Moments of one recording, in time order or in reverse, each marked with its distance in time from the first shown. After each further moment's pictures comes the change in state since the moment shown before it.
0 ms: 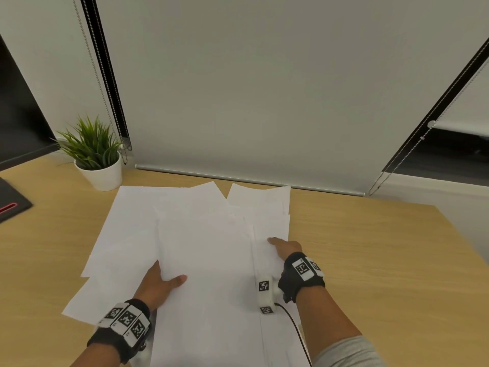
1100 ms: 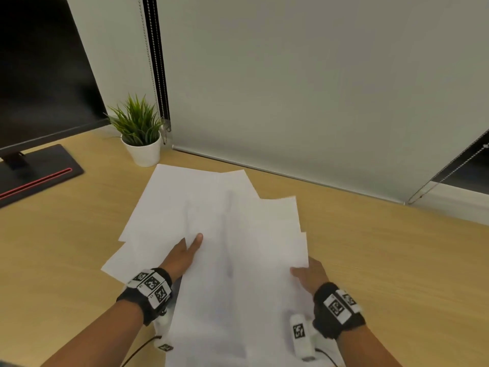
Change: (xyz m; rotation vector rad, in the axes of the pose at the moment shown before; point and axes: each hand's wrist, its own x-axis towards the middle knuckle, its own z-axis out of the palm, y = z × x) left_hand -0.023 0.029 -0.002 -0.078 0.010 -0.097; right_hand -0.033 0.056 -0.006 -0.128 -0.140 -0.254
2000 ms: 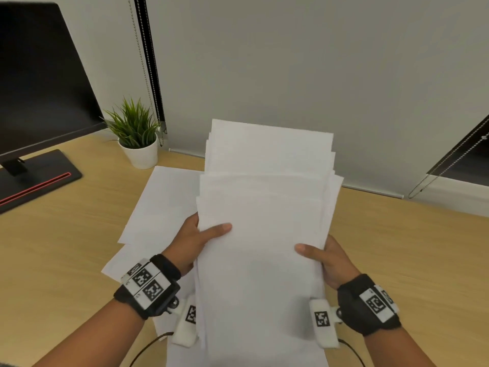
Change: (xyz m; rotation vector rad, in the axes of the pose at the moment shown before) left_hand -0.051 0.072 0.010 -0.402 -0.218 0.310; right_hand -0.032 -0.032 -0.043 0.544 -0.366 -0.355
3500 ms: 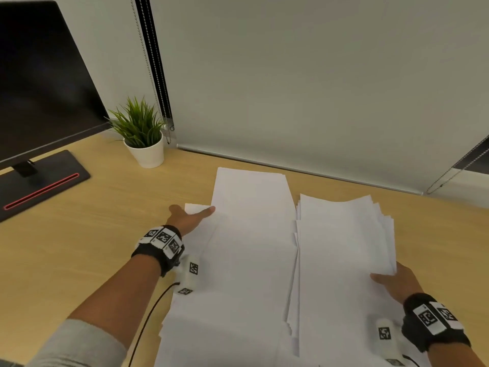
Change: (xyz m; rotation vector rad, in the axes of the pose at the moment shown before) left_hand 0.096 -0.030 -0.068 0.596 0.399 -0.524; right_hand 0.003 0.051 -0.151 -0.676 0.627 0.362
